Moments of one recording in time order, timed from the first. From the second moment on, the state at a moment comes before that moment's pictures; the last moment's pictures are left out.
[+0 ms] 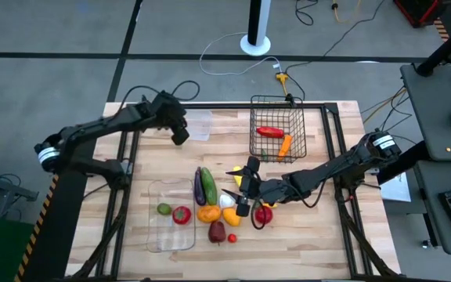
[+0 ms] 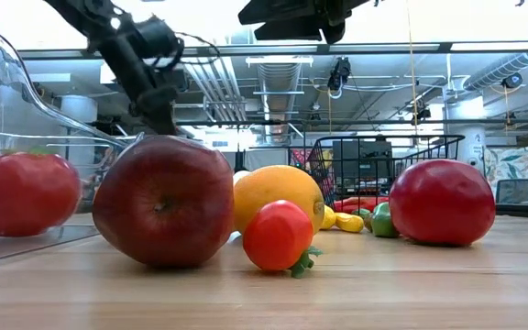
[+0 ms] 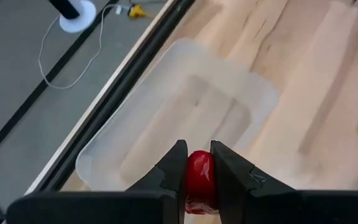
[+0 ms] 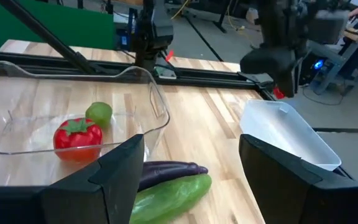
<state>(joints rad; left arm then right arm) 0.62 1.25 0.90 -0.52 -0.11 0.14 0.33 1.64 1.06 0.26 0.60 -0.02</state>
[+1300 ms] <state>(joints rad) 0.68 1.47 1.02 -0.52 -0.12 0.25 0.29 1.64 1.06 0.17 0.60 0.10</state>
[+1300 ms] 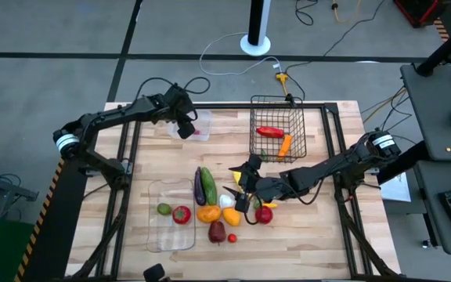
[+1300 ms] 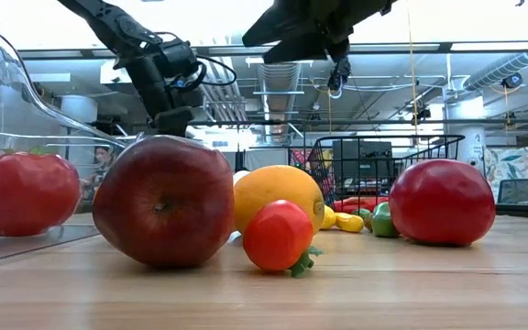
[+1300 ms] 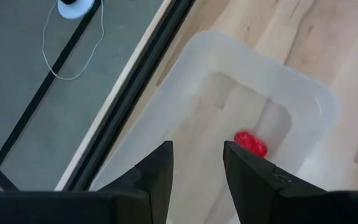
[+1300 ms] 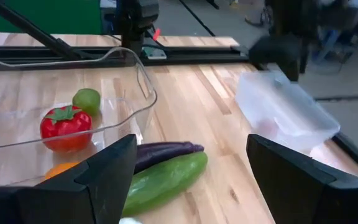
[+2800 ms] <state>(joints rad) -0.54 1.07 0.95 -0.35 -0.49 -0.13 0.26 1.65 1.35 -0.55 0.40 0.77</state>
